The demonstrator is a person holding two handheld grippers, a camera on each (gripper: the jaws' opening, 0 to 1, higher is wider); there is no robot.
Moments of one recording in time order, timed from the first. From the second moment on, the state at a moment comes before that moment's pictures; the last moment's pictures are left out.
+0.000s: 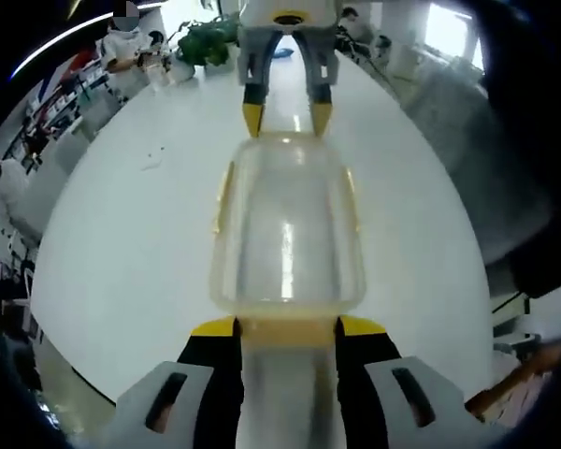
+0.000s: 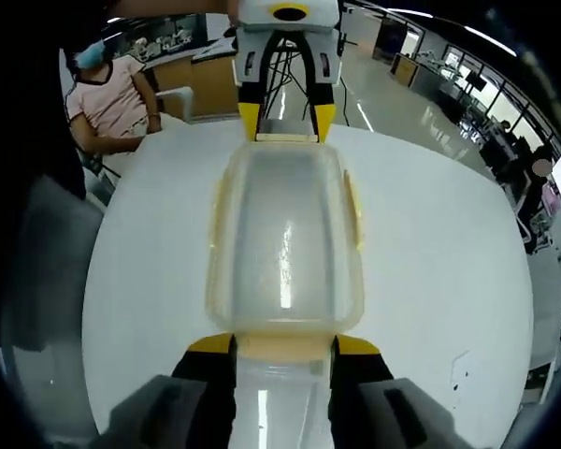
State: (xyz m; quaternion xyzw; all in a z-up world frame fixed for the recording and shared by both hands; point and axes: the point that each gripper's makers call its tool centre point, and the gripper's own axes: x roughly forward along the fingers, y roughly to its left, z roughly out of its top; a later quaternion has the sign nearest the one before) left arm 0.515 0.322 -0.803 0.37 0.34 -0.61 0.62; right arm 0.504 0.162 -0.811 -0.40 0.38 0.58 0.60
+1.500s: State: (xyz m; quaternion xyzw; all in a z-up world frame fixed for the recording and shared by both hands) left arm 0.512 0.210 -0.790 0.40 0.31 -0.63 0.59; right arm 0.482 0.052 -0.795 -0.38 0.42 0.54 0.63
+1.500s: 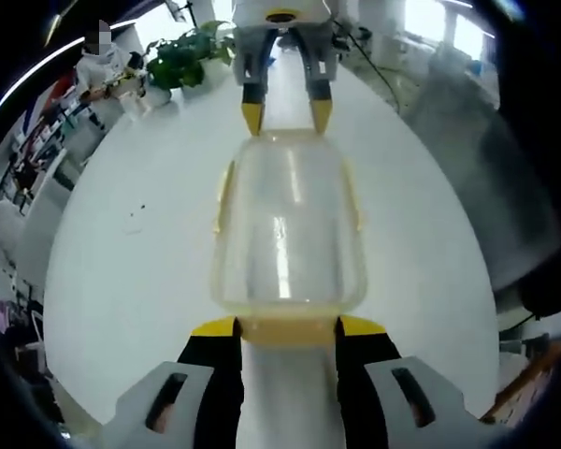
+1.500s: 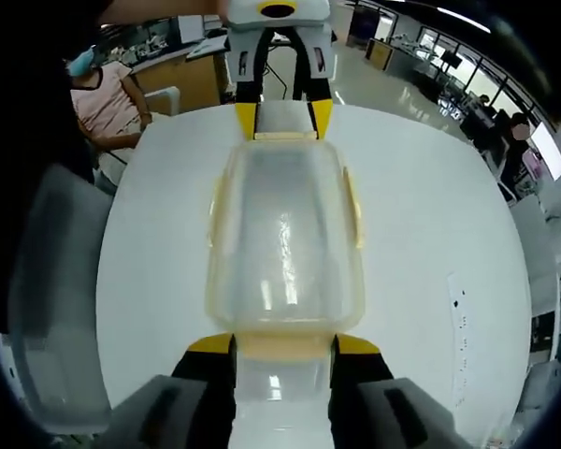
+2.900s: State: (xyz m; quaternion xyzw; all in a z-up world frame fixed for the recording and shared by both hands) left arm 0.507 0.123 -0.796 0.41 0.28 -0.64 0.59; right arm 0.470 -0.034 -0.802 -0.39 0.45 0.50 0.63
